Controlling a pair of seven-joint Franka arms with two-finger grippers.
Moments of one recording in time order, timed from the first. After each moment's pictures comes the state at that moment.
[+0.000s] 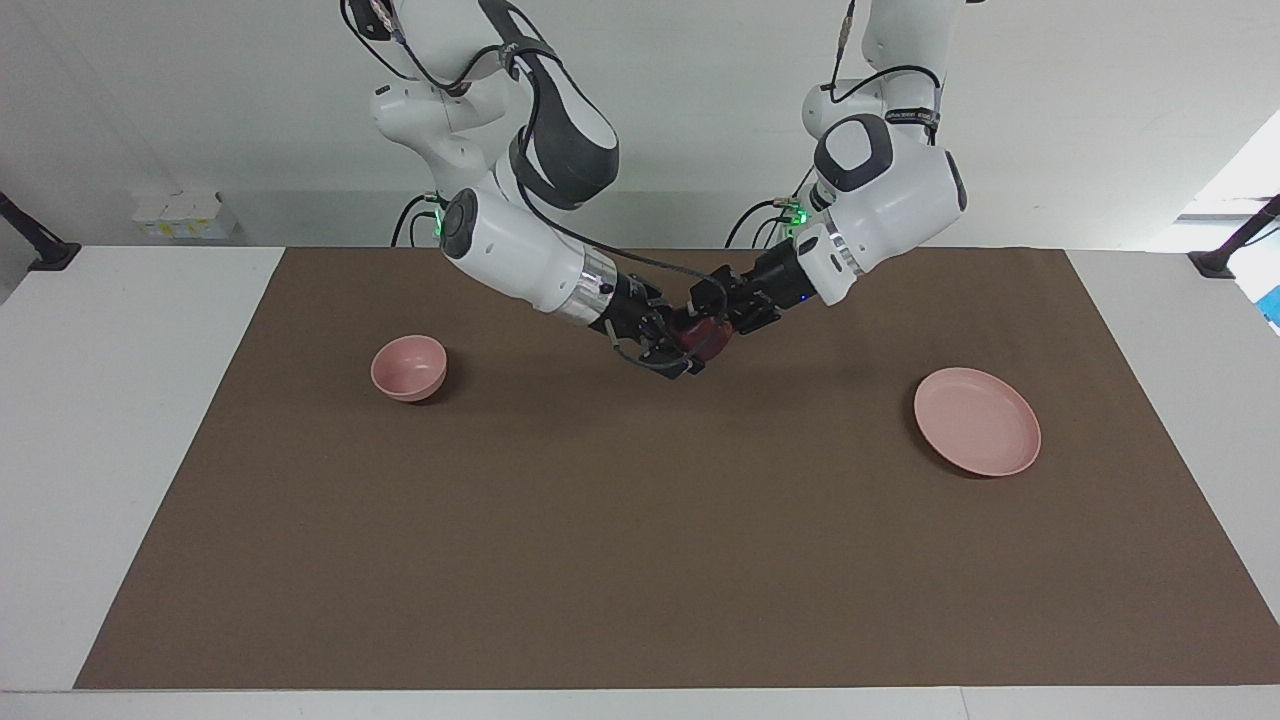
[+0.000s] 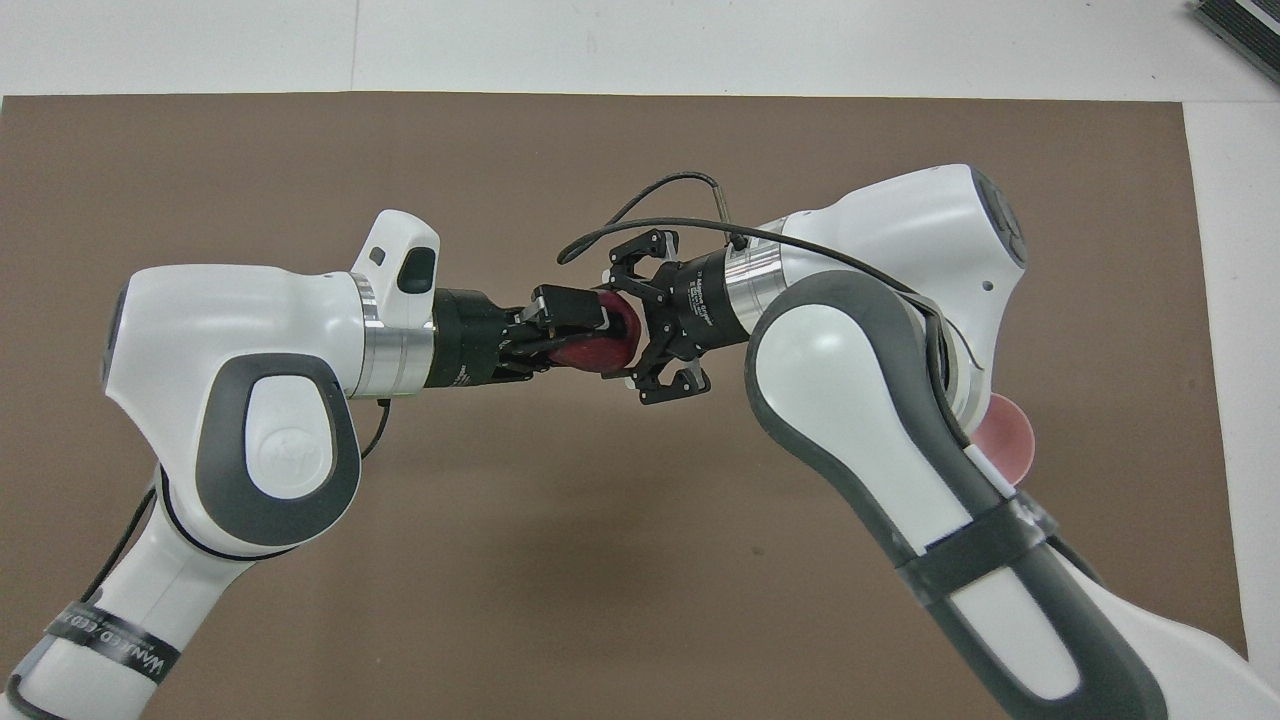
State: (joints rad) left arm -0.01 0.05 -0.46 -1.96 -1.02 2.26 -0.13; right arm 0.40 0.30 0.02 -1.65 0.89 2.07 1.35
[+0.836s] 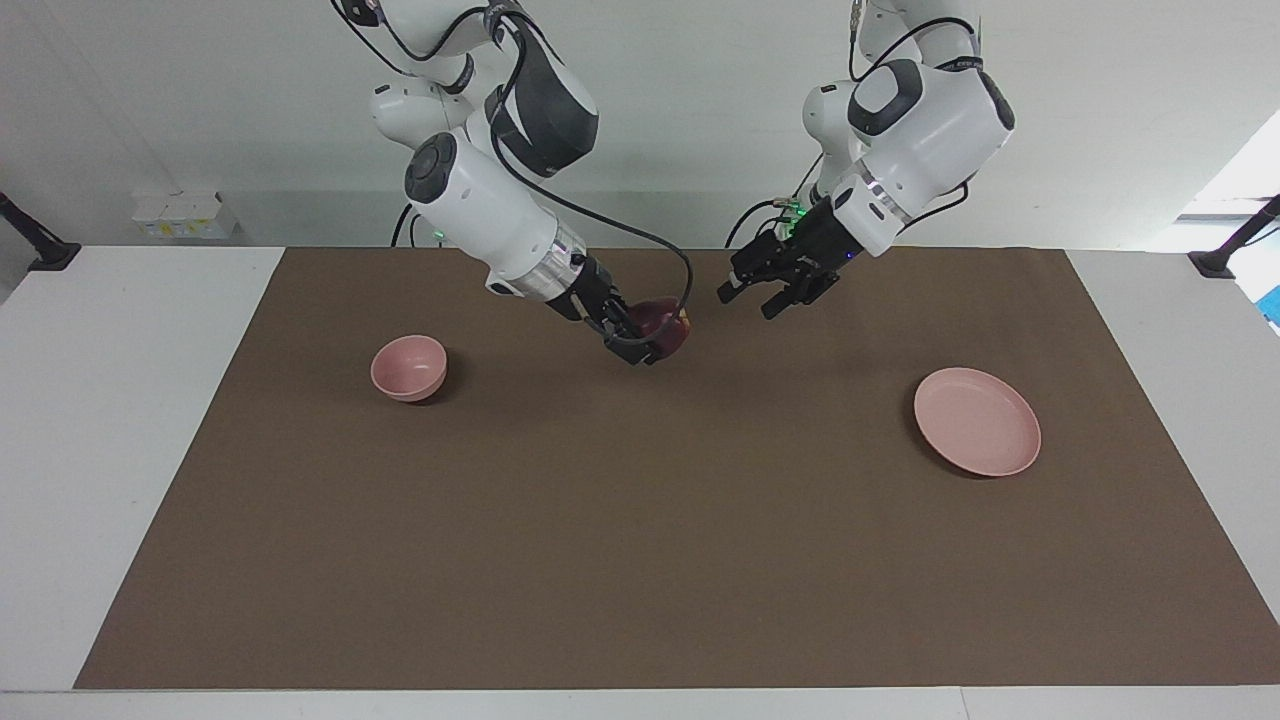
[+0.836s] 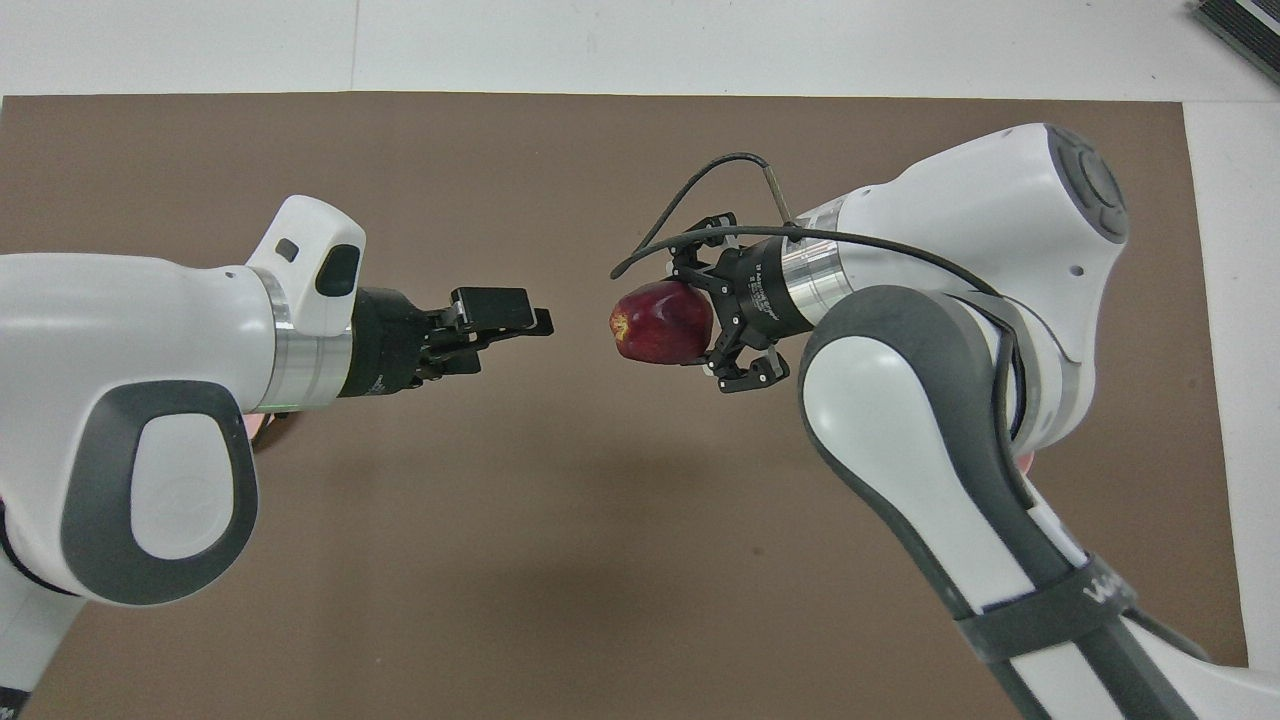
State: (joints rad) left arm 0.07 -0.09 -0.43 -1.95 -0.67 2.12 -0.29; right arm 0.35 0.22 0.01 -1.63 0.57 1.97 1.29
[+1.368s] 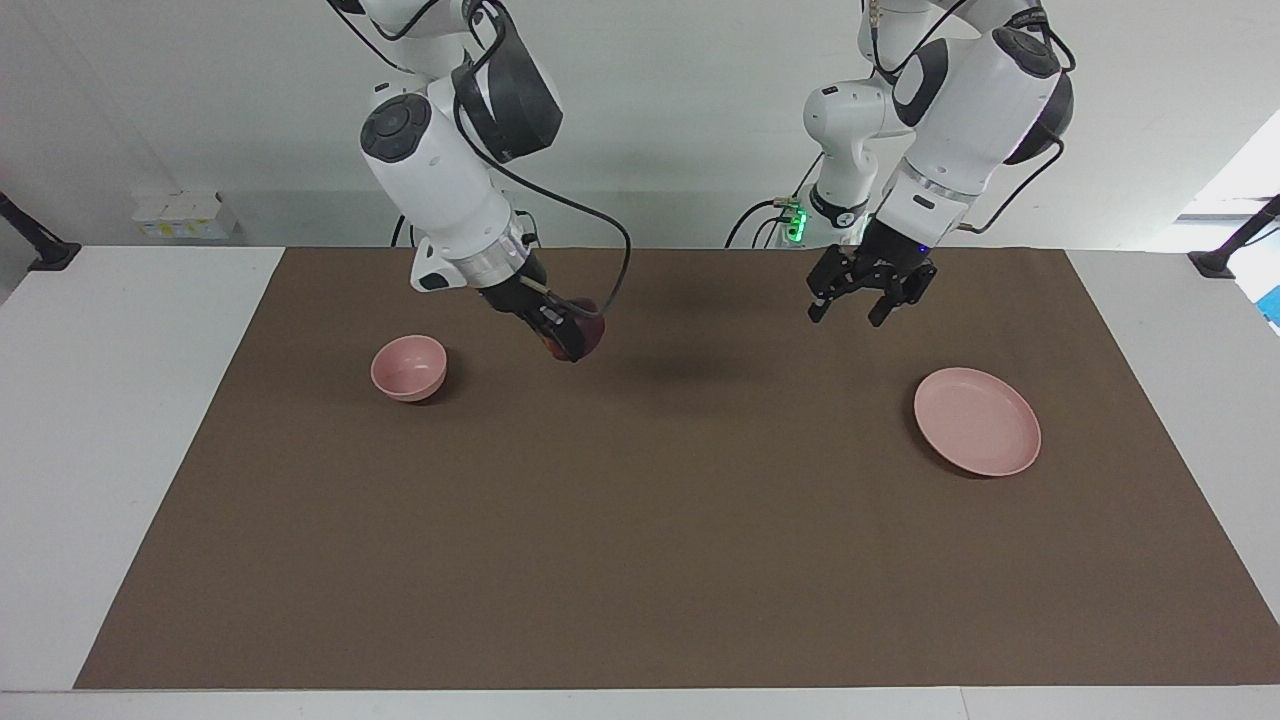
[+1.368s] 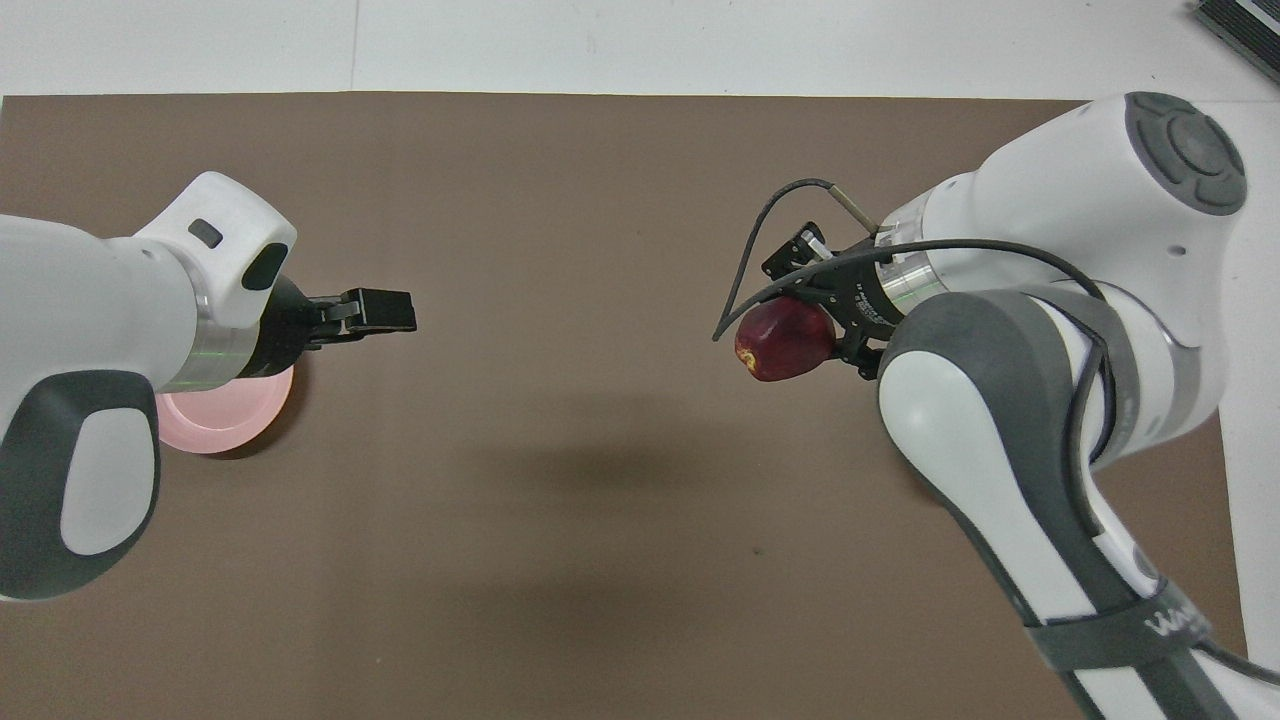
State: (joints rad) left arm 0.13 -0.09 -0.40 -1.89 -0.19 2.02 -0.26; right arm 0.25 0.17 0.01 -1.63 0.29 1.82 0.95
